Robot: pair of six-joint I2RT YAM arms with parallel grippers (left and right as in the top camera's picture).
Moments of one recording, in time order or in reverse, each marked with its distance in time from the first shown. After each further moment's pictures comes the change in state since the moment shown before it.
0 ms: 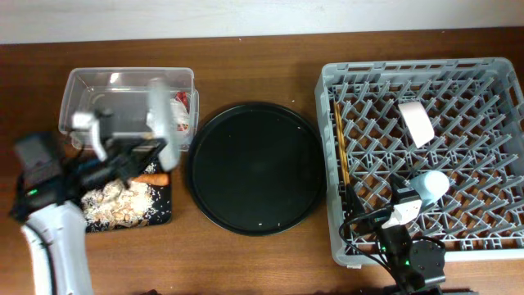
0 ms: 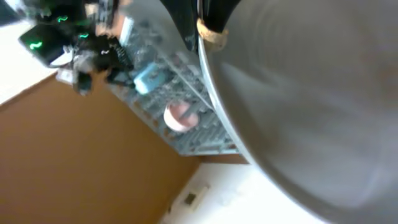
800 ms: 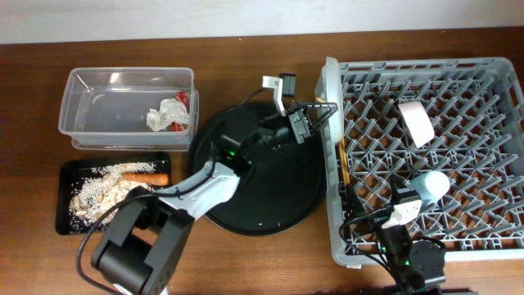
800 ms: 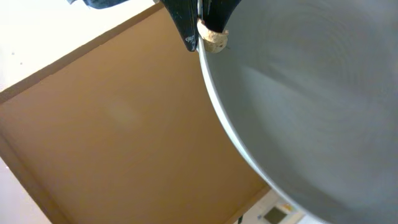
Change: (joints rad) left arm -0.975 0.574 0.013 1.569 -0.707 -1.254; right arm 0.000 0.000 -0.001 0.002 0.000 -0.001
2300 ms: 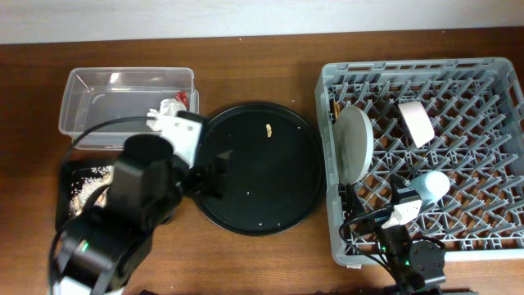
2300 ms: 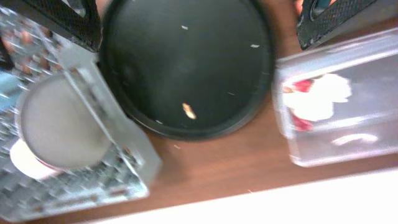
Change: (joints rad) left arm 0.145 -0.865 0.219 -1.852 -0.698 0.870; right arm 0.000 -0.001 0.000 0.000 0.000 0.000
